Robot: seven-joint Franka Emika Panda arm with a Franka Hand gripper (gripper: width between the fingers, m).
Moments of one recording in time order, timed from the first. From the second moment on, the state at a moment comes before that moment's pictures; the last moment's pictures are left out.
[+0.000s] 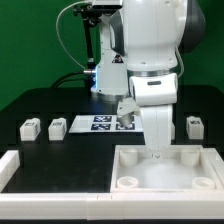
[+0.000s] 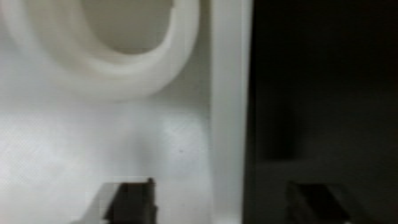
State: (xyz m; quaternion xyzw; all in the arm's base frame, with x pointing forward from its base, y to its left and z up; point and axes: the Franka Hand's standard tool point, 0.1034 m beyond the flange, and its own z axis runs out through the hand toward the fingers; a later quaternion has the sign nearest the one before) arm 0.501 0.062 0.012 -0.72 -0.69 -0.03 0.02
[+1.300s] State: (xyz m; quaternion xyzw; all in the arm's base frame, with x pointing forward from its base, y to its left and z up) arm 0.471 0.108 0.053 -0.80 -0.60 -0.03 0.01
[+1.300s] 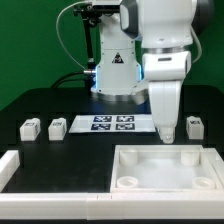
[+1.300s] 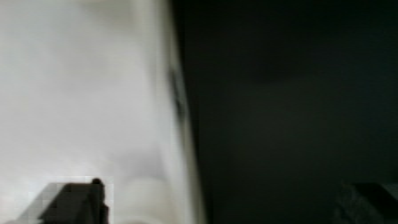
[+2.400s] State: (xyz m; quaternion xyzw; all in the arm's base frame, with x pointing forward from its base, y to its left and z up) arm 0.427 0.173 0.043 -1.00 0.07 0.00 0.05
